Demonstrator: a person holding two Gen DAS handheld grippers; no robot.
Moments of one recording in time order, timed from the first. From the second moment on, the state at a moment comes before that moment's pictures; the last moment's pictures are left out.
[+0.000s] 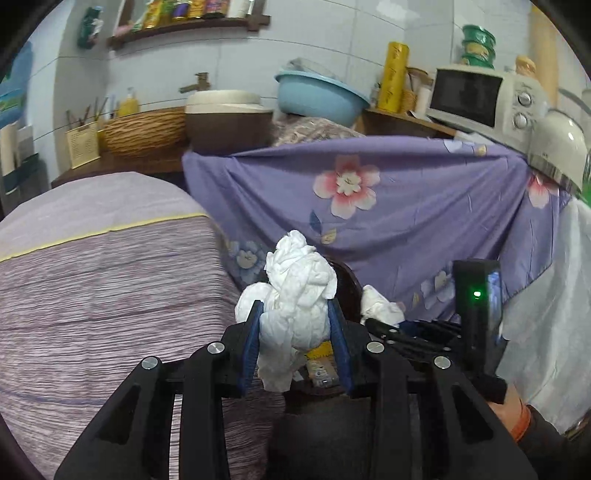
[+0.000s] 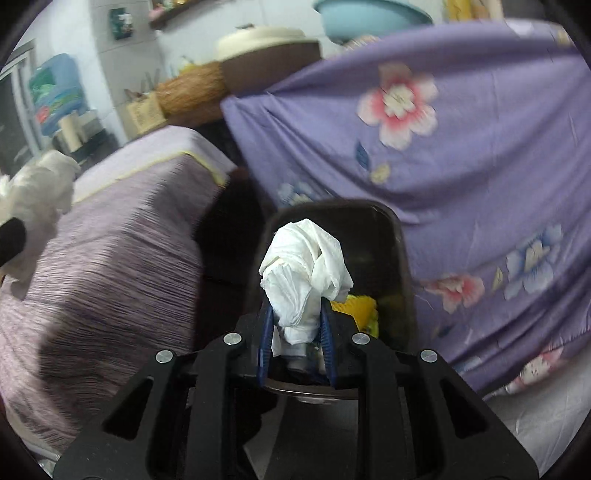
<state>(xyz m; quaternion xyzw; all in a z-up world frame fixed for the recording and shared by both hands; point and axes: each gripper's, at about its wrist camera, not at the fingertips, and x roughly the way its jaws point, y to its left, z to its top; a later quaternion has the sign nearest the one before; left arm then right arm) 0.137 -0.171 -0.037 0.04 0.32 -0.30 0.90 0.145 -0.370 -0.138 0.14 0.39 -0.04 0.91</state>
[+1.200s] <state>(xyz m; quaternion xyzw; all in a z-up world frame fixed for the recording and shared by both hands) 0.189 -0.271 -0.139 0.12 0.41 -0.31 0.85 0.114 -0.429 -0.162 0.18 0.39 -0.13 0.89</state>
